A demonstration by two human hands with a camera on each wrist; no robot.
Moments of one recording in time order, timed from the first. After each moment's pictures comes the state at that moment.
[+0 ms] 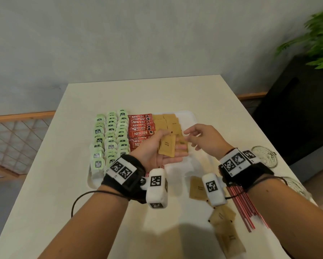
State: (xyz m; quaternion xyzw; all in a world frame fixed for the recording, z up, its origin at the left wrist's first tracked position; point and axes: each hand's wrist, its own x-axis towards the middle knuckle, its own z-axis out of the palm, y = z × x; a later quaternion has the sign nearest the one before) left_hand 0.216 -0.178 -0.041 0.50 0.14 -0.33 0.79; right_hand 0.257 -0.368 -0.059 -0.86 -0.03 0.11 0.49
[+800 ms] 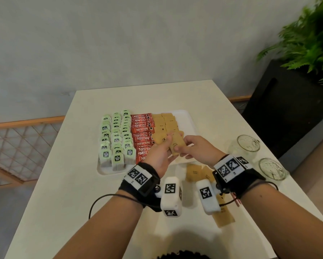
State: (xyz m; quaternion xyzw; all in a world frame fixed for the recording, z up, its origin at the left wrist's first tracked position) left_hand 0.152 -0.207 -0.055 0.51 0.11 -0.15 0.84; right_hand 0.170 -0.357 -0.036 -0.83 -0.07 0.18 0.53
